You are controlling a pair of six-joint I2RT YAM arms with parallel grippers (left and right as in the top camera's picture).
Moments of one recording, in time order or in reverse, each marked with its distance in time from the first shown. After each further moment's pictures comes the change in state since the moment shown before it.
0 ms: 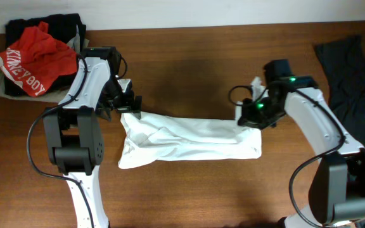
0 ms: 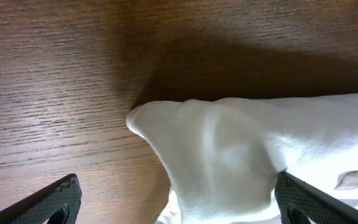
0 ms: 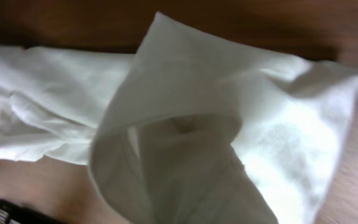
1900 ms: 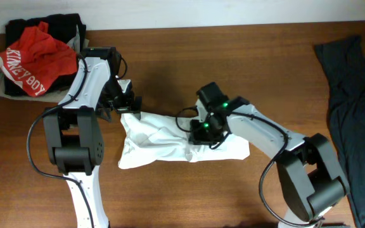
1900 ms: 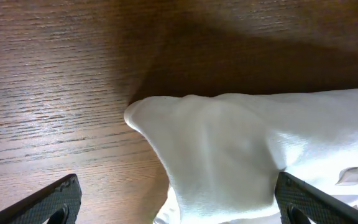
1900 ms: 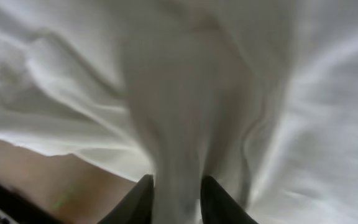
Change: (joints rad) left arm 0.000 0.000 0.000 -0.011 0.003 0.000; right arm 0.395 0.113 -0.094 0.303 -0.019 0.245
